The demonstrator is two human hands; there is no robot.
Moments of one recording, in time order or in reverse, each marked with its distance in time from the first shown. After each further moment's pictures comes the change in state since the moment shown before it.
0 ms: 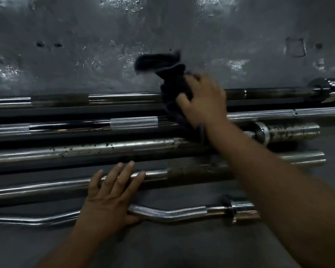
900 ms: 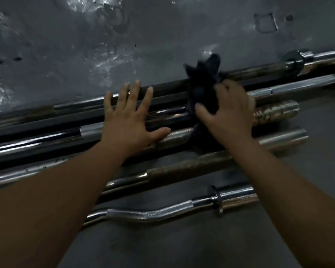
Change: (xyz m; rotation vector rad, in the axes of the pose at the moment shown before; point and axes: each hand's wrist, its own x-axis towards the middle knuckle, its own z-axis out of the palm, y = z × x) left_hand 0.194 0.023 -0.053 0.054 0.015 -0.093; right_hand -0.069 0.101 -0.033 -0.219 0.017 0.197
